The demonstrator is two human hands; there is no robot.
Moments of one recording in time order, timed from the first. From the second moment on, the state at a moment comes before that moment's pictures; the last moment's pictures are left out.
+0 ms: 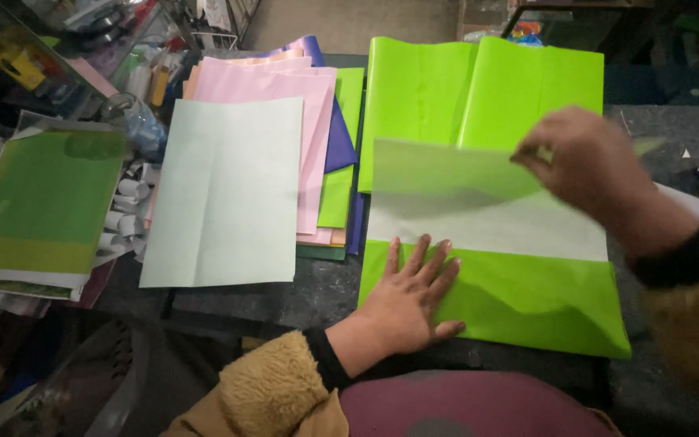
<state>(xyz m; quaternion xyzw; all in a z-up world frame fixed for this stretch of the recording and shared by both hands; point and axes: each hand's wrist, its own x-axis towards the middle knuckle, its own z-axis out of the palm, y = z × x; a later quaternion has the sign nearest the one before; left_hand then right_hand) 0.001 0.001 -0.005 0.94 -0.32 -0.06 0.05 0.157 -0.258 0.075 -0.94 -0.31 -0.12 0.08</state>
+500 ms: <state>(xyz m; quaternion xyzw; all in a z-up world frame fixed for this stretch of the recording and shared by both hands) 0.016 0.007 0.014 0.97 -0.24 0.02 0.11 0.063 -0.239 0.005 -0.93 -0.31 -0.12 0.16</state>
